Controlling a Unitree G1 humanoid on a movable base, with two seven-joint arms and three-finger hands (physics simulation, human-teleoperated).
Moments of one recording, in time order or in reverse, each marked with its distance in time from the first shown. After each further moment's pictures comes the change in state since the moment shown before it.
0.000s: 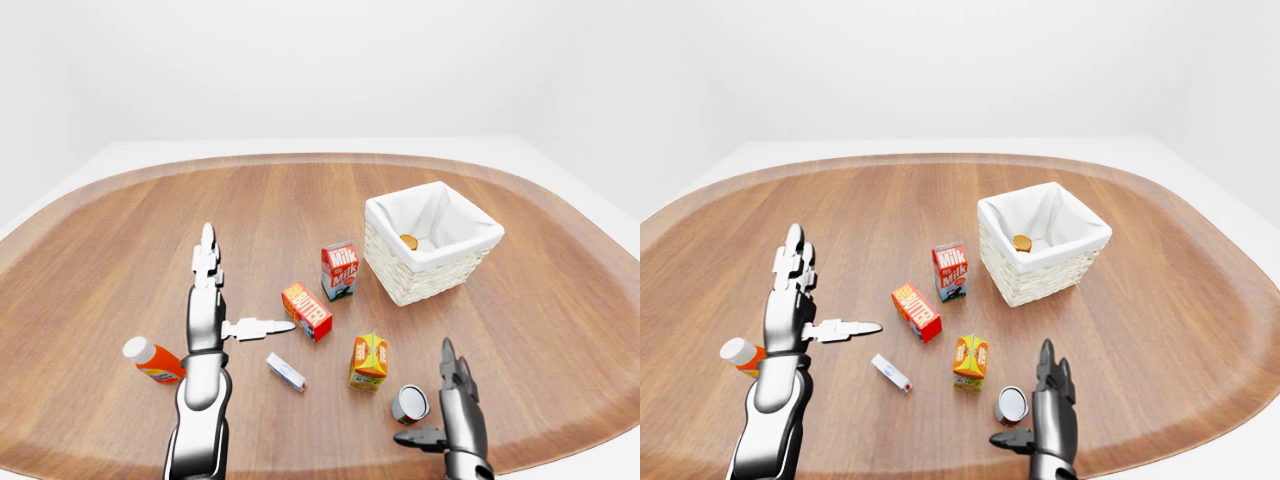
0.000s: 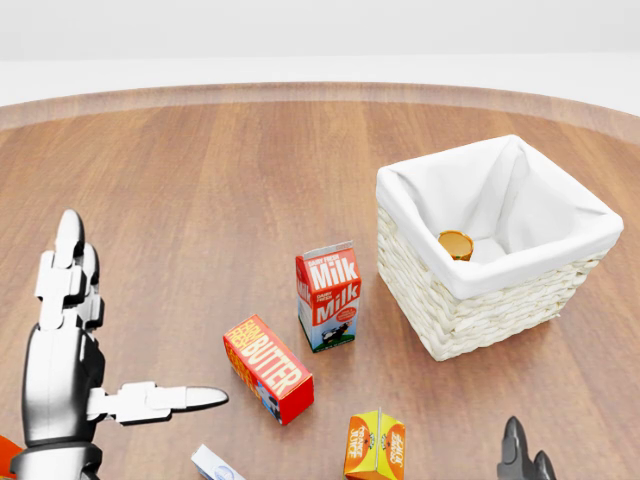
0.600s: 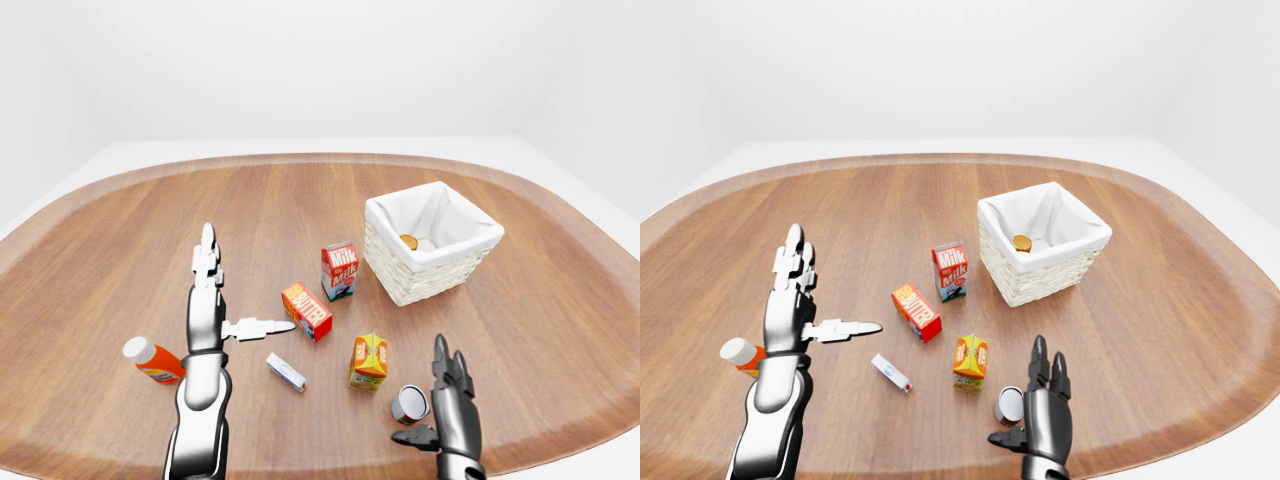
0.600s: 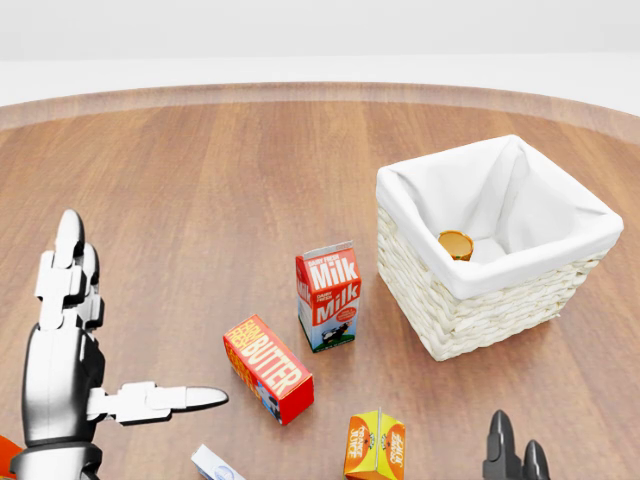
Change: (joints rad) left arm 0.000 0.000 0.000 0.000 0.000 0.000 -0.001; right arm -0.015 -0.042 0.082 0.041 -0.078 0.000 -0.135
